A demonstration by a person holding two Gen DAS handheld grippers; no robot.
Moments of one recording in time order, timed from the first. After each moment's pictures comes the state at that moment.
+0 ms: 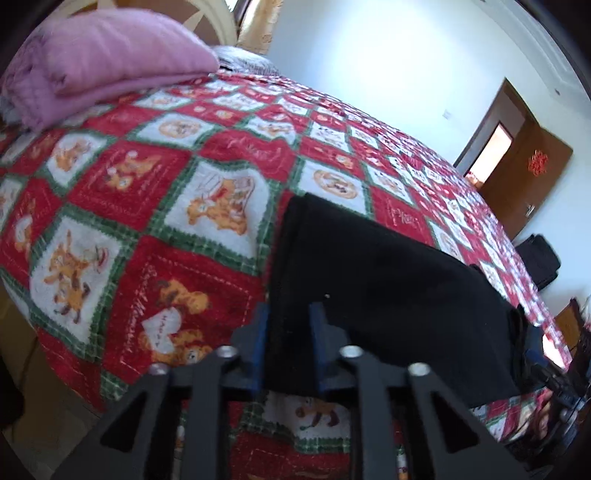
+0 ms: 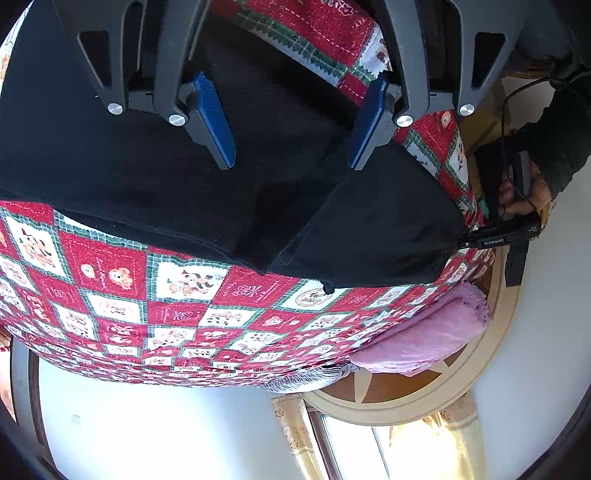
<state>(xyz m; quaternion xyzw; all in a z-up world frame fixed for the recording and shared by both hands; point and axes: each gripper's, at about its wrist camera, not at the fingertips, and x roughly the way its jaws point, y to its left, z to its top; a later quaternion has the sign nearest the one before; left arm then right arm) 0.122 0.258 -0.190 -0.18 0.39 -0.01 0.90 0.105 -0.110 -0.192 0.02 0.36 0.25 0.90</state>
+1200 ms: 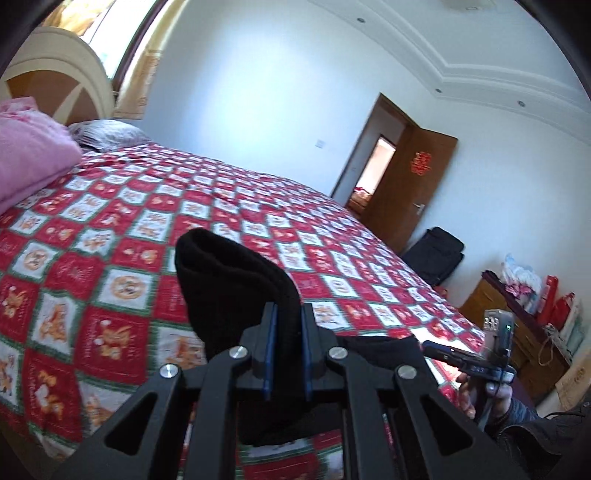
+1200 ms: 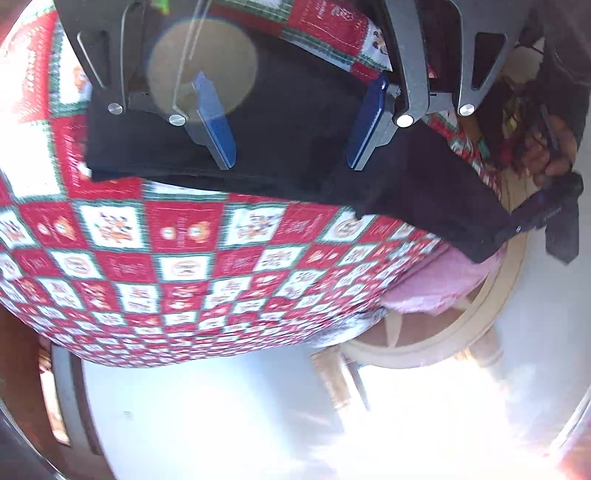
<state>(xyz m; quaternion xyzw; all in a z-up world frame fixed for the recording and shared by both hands) 0.104 0.136 -0.060 -0.15 0.26 -0.23 0.93 0.085 -0.195 -0.131 0.12 0.31 0.18 0.93</state>
